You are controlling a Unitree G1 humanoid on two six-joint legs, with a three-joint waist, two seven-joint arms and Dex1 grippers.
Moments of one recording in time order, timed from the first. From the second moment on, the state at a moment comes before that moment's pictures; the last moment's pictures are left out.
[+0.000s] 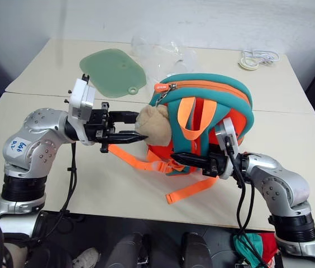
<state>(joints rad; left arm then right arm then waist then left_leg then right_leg) -0.70 0.57 0.02 -0.16 -0.56 0.52 -1.11 -0.36 -0.61 -0.08 -0.31 0.90 0.75 0.99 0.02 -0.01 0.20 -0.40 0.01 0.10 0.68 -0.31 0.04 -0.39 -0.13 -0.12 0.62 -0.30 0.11</state>
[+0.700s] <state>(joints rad) -0.73 0.73 -0.05 0.30 -0.39 0.44 -1.12 -0.35 -0.60 -0.11 -0.35 0.94 0.75 0.89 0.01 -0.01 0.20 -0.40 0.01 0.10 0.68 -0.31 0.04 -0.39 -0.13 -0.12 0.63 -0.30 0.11</state>
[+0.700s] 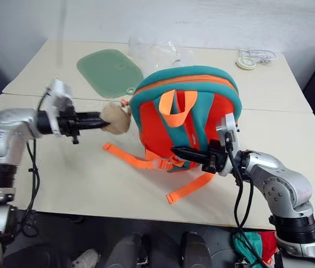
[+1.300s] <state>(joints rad) -0.24 0.85 0.23 -0.03 -0.44 0.40 -1.14 -0.10 -0.80 -0.20 -0.27 0.64 0.36 1.10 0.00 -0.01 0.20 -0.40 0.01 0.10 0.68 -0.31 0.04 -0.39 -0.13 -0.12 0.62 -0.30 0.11</state>
